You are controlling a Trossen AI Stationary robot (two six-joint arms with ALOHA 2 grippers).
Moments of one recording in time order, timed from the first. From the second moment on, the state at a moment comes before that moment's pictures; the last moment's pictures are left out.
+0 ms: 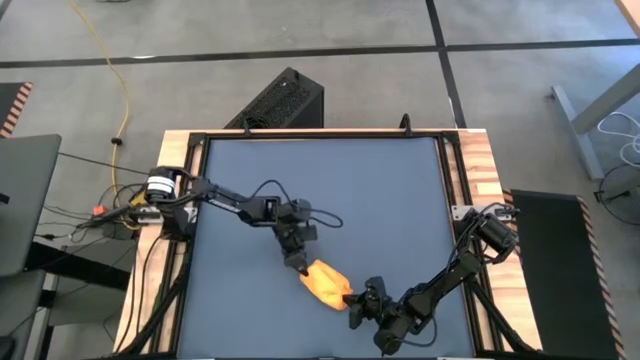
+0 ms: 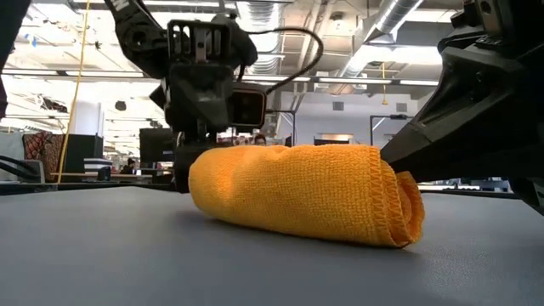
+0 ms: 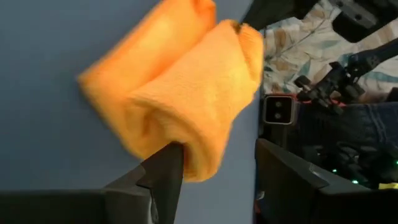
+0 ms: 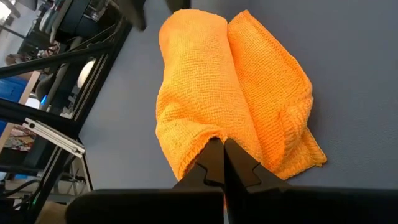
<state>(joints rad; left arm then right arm) 0.01 1.83 0.87 0.24 0.81 -0.72 0.81 2.08 1.06 0.09 0.89 1.76</state>
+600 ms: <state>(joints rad) 0.01 1.56 0.87 0.10 0.55 -0.20 0.80 2.08 1.06 0.09 0.88 1.78</state>
